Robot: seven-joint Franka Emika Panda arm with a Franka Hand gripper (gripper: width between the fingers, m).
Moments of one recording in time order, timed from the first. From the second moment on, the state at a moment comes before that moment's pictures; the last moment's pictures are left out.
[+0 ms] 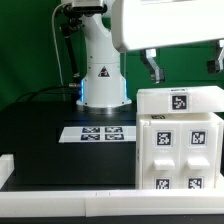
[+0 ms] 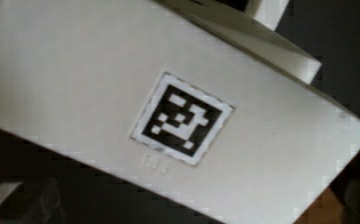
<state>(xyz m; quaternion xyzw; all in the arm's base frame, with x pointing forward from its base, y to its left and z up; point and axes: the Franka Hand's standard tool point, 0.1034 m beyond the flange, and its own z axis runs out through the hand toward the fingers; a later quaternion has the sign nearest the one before) 0.627 0.091 0.191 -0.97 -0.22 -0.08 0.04</state>
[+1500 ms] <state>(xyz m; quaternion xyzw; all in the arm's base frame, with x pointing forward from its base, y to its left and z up) 0.618 0.084 0.158 -0.79 -0.61 -0.04 -0.01</state>
